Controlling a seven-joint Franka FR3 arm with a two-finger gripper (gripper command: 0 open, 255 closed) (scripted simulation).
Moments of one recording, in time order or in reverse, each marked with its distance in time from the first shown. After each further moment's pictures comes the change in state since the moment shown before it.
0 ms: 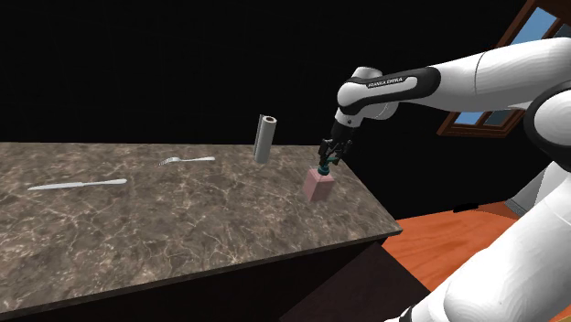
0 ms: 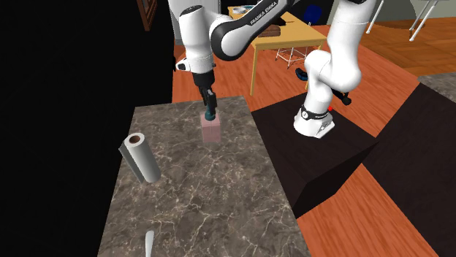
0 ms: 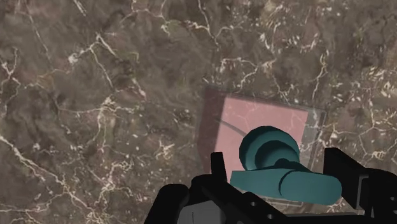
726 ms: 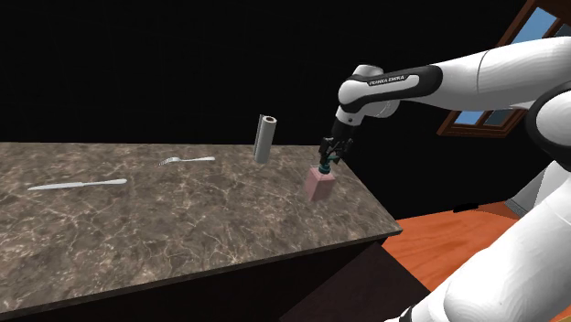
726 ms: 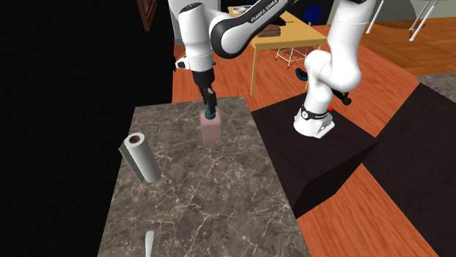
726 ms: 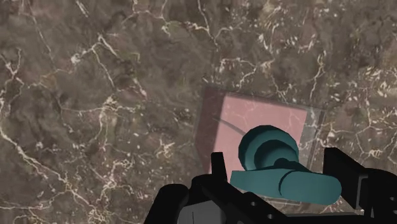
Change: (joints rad) arm 0.000 -0.006 0.000 0.010 -0.002 -0.016 0.002
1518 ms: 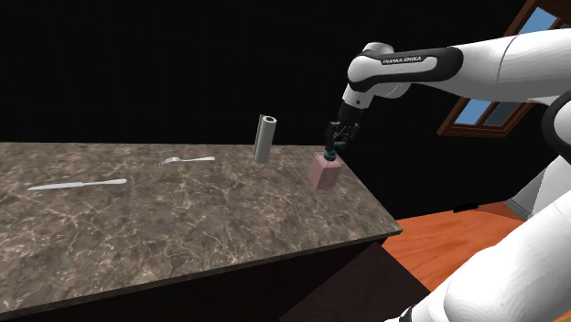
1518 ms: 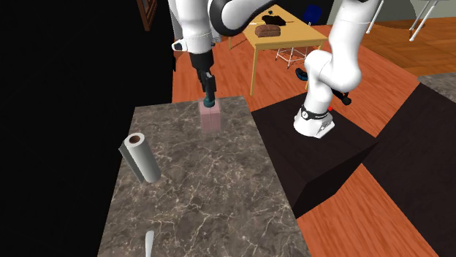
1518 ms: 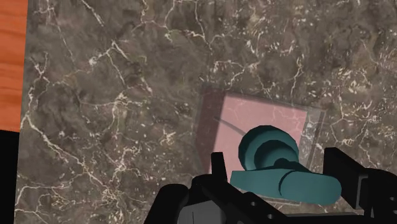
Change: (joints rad) arm 0.000 -0.049 0.000 0.101 -0.015 -0.148 0.019
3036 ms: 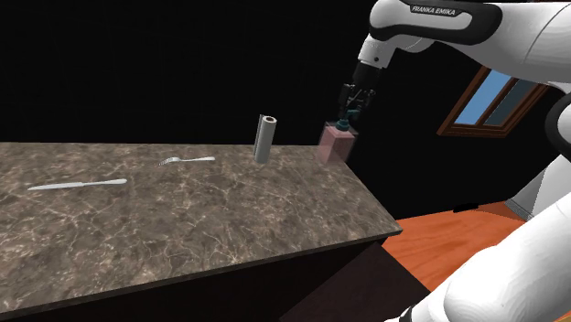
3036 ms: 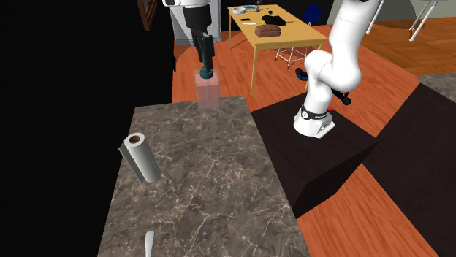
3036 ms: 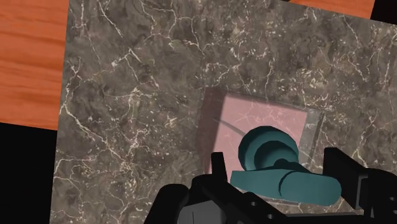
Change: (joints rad) arm 0.000 -0.010 -0.001 0.303 -0.006 -0.311 0.025
